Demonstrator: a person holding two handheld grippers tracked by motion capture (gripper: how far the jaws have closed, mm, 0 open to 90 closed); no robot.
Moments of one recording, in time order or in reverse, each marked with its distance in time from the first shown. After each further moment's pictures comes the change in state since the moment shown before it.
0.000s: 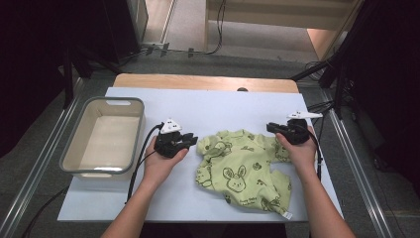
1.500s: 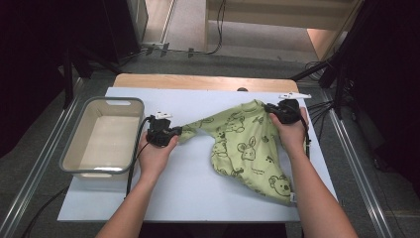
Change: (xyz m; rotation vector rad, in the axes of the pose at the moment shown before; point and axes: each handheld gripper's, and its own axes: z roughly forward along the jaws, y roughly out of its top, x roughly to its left) left arm 0.038 0.015 0.002 0.057 0.293 -0.194; right arm -0.020 0.053 0.040 -0.017 -0.202 0.005
